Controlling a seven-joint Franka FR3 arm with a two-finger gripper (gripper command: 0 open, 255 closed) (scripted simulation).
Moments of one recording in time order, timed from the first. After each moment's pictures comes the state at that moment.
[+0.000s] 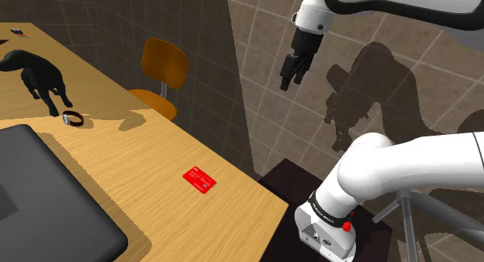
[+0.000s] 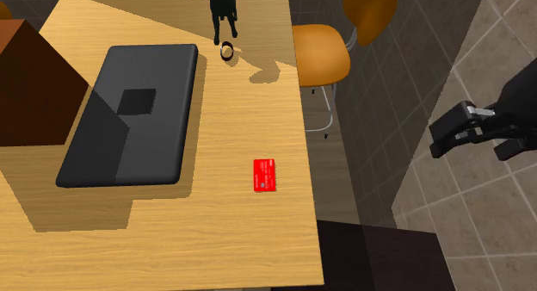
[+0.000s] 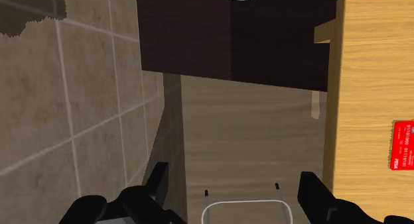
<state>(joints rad) 0.01 -0.81 0.00 -2.40 -0.03 1.56 -0.05</state>
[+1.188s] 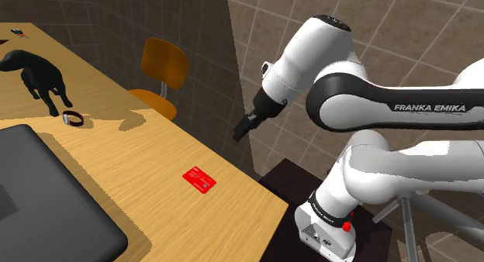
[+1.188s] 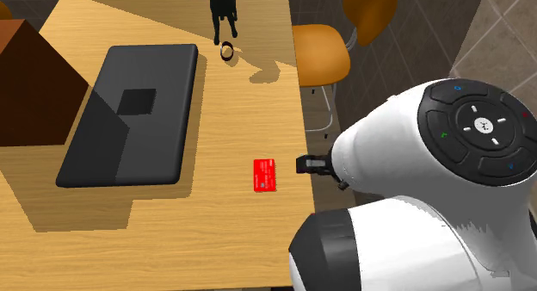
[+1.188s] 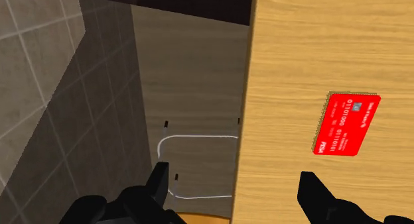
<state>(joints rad) 0.21 -0.98 0.36 -2.87 0.23 2.20 0.24</state>
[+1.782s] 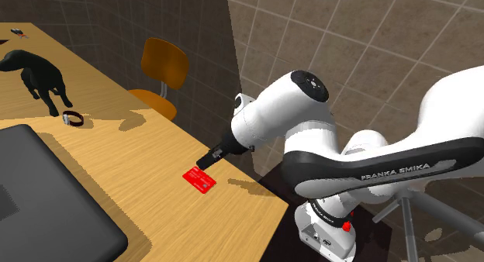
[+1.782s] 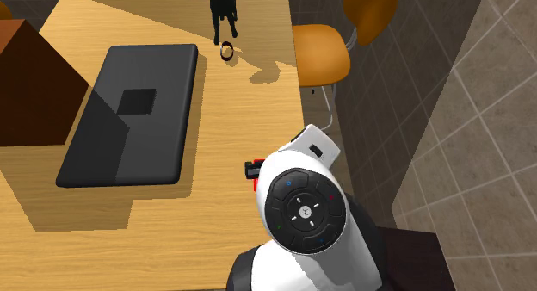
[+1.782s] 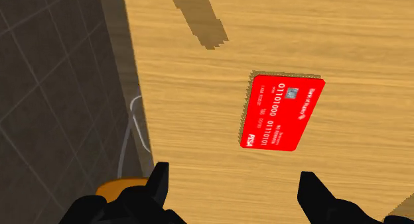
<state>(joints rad) 0.19 -0.72 0.73 -2.90 0.29 2.70 0.49</state>
